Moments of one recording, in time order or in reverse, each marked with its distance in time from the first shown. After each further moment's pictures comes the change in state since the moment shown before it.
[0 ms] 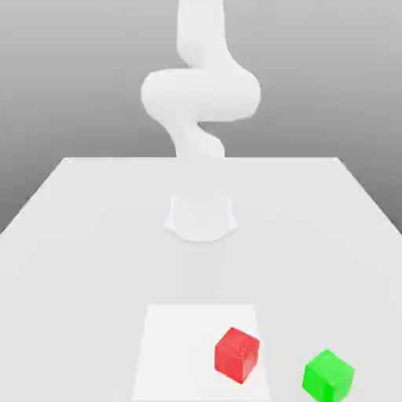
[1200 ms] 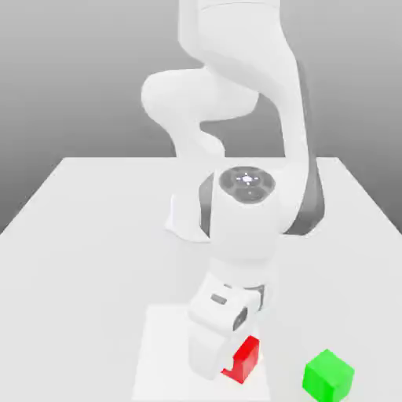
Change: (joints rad) arm 0.197 1.037 -0.062 -0.230 0.106 0.541 -0.849
